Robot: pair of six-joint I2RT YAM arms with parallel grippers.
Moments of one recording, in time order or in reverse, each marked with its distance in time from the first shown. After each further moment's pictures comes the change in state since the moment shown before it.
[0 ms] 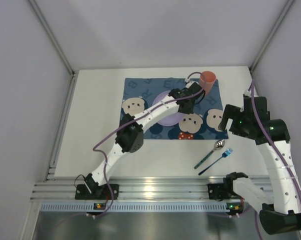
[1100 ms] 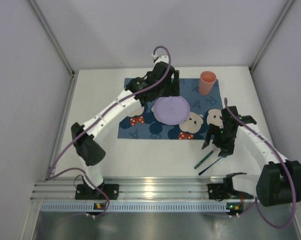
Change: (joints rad) left arm 0.080 -0.571 -0.367 0.127 -0.032 -0.026; right arm 0.000 0.268 -0.386 0.153 -0.292 0.097
